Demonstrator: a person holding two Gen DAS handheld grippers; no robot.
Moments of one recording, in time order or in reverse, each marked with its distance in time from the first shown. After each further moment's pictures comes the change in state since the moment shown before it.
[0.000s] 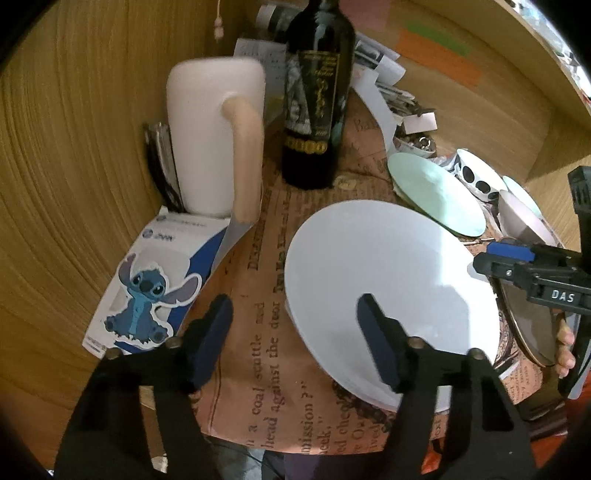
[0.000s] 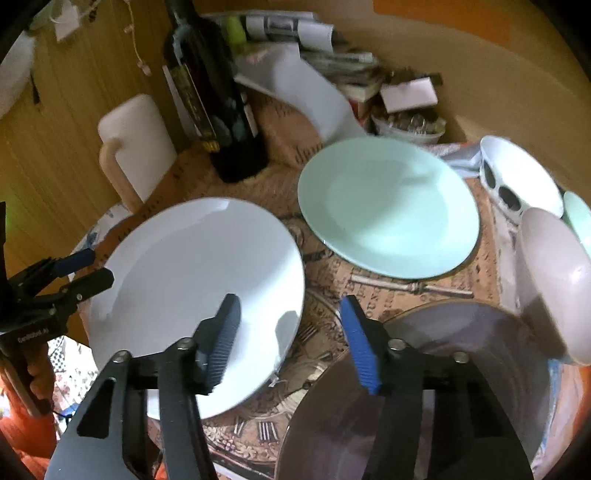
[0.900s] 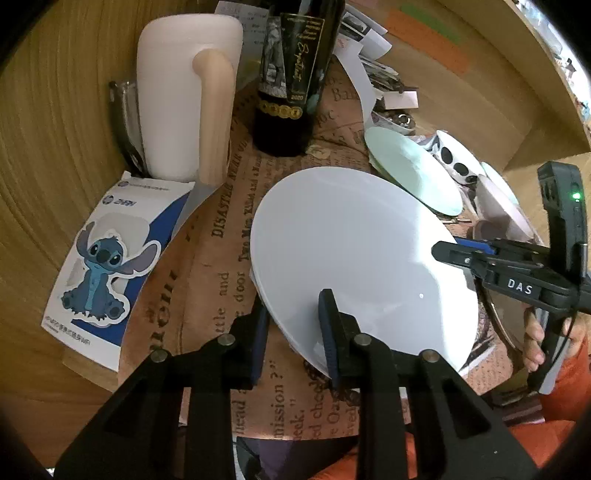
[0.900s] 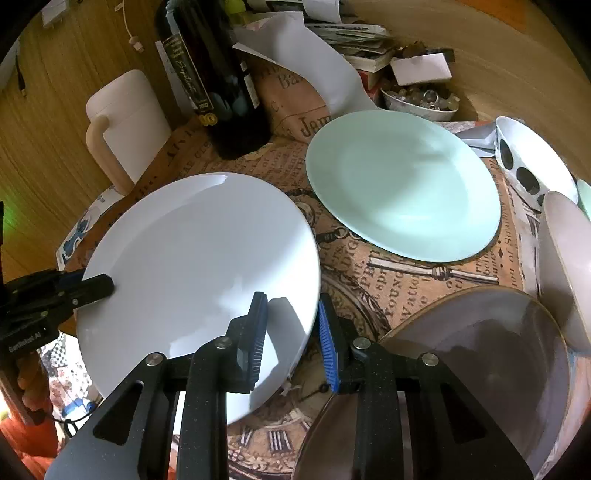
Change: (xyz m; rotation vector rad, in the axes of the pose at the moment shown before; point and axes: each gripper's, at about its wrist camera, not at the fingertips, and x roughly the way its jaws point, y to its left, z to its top) left arm 0.007 -0.003 -0.002 -0.019 0.102 -0.115; right arm 0.020 0.006 0.002 0.006 0.061 -0.005
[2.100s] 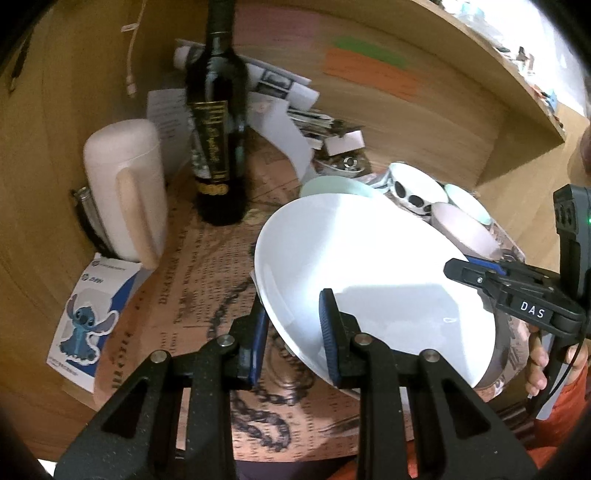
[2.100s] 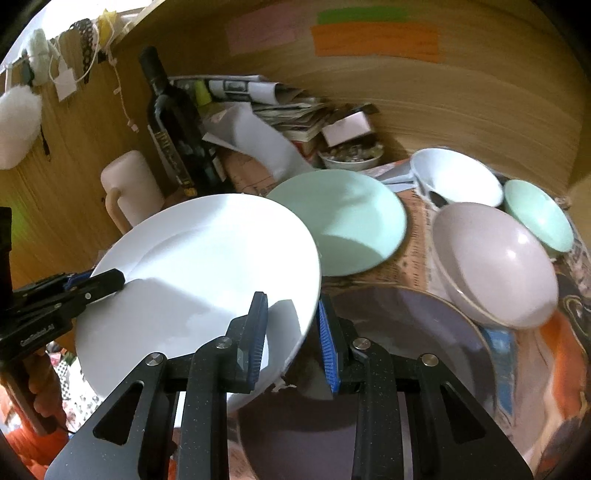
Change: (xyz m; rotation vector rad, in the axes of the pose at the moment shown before) left arm -0.028 -0.081 0.019 0.106 -0.161 -0.016; right arm -0.092 -0.043 -0.020 0.088 -0.210 -0.033
